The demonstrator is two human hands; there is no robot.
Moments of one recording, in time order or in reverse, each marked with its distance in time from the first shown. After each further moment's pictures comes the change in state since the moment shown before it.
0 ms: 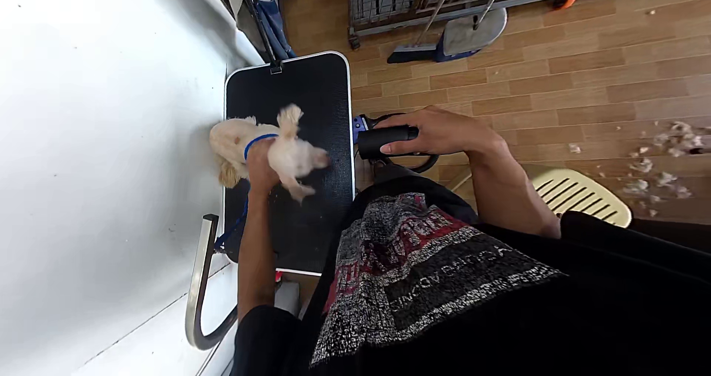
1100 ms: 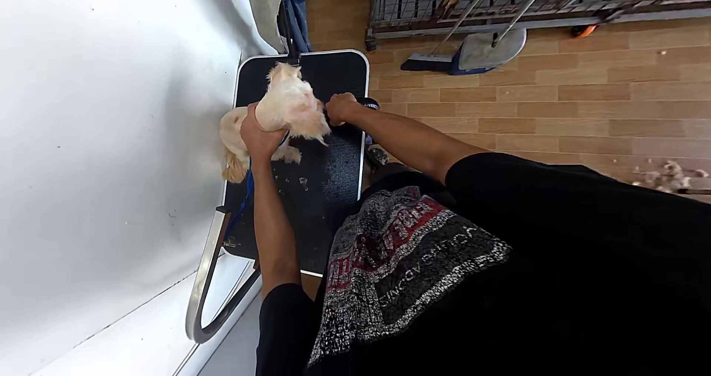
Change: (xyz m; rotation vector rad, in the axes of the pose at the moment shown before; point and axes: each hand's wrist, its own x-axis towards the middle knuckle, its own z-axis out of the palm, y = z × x) left_hand 0.062 -0.011 -0.019 -0.088 0.265 -0.330; right_hand 0.273 -0.024 0.093 -0.625 -0.291 0.313
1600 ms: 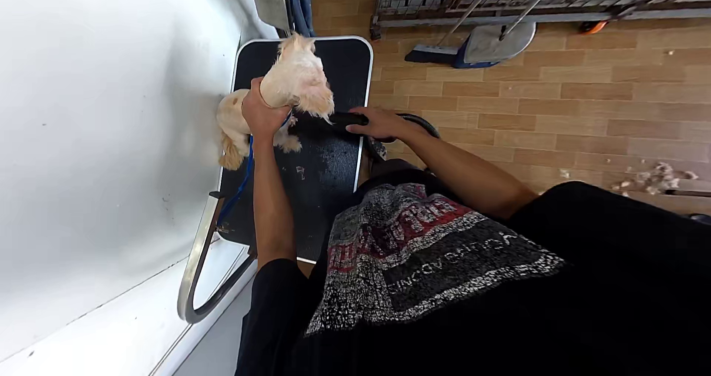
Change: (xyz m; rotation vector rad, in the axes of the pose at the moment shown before) left_hand 0.014 0.006 0.016 0.092 -0.030 -0.037; right_hand -0.072 0.082 0.087 0.630 0.161 -0.216
